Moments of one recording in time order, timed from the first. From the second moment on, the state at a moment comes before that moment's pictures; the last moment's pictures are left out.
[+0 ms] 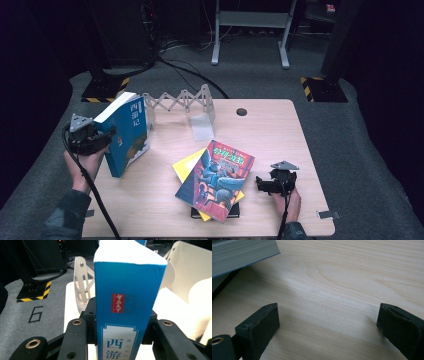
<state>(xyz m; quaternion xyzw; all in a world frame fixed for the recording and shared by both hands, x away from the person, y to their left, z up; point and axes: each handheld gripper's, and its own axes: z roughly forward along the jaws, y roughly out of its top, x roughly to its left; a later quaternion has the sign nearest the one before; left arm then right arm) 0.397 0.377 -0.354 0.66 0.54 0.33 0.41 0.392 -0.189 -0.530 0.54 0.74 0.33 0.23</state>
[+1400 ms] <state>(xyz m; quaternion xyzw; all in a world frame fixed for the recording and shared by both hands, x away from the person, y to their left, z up) 0.412 0.362 -0.338 0.75 0.50 0.28 0.34 0.392 -0.189 -0.530 0.53 0.75 0.33 0.23</state>
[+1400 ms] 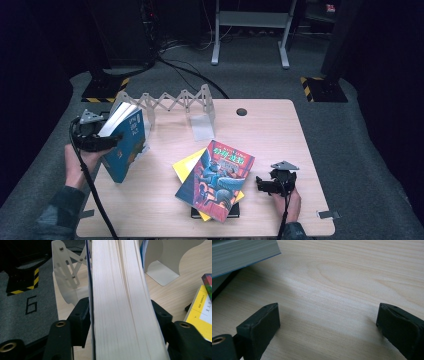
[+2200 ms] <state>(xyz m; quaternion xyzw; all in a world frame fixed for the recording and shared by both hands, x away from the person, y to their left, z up) 0.428 0.380 -0.330 0.73 0.53 0.27 0.35 0.392 -0.189 -0.530 0.53 0.75 0.33 0.23</state>
